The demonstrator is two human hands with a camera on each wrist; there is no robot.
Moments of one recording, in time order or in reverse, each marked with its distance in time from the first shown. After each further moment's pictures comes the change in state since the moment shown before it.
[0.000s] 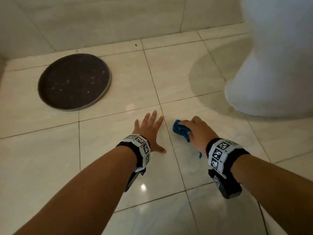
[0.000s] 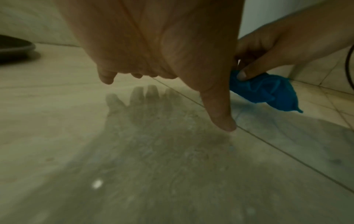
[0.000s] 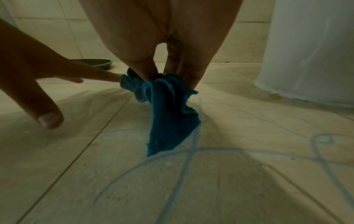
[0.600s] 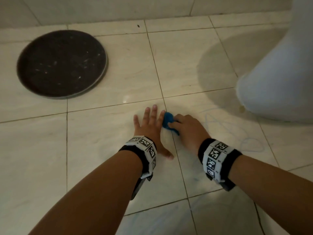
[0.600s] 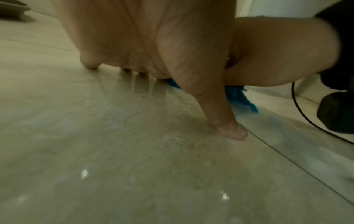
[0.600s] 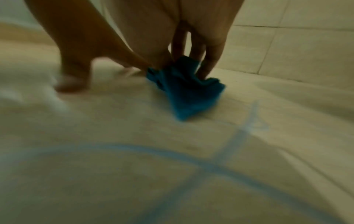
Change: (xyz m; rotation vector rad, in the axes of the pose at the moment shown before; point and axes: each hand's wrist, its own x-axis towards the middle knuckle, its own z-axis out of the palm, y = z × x) left_hand 0.026 0.003 0.021 -0.025 0.003 -0.066; right_hand 0.045 -0.014 0.035 -0.296 0.073 -0.282
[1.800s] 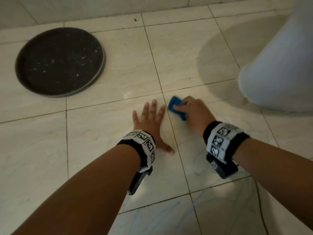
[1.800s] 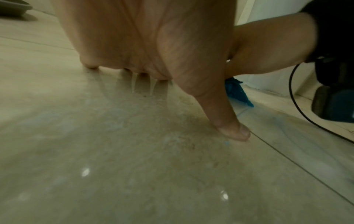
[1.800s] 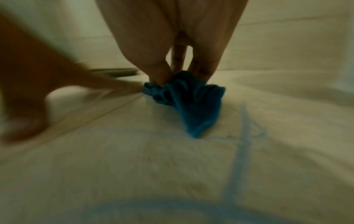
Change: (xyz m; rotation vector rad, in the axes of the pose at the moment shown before) left_hand 0.000 0.000 -0.002 -0.004 -0.021 -0.001; right_hand 0.010 0.026 -0.003 0.134 0.117 0.128
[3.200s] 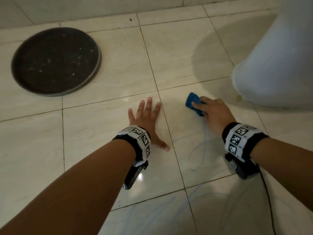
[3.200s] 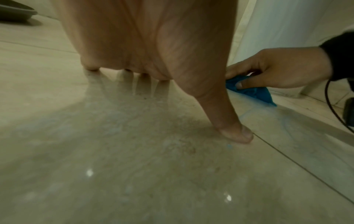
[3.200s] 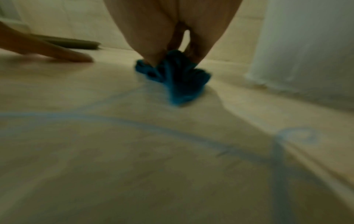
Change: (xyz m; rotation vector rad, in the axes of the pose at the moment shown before) left_hand 0.002 -0.001 0.000 -0.014 -0.003 0.004; right_hand -0.021 0.076 -0.001 -0.050 0.089 -0.015
